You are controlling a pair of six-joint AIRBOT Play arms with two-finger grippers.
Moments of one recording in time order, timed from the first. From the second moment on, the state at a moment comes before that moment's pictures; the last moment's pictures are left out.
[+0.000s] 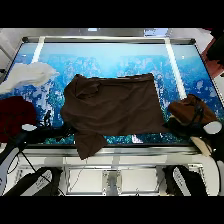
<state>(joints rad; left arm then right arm) 0.23 -1.06 0.34 0.60 -0.96 -1.16 -0.34 -0.70 0.47 -1.07 1.13 1.66</state>
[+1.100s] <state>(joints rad) 0.23 -1.06 0.34 0.59 -0.96 -1.15 -0.34 -0.77 0.11 -0.61 0.61 1.70</state>
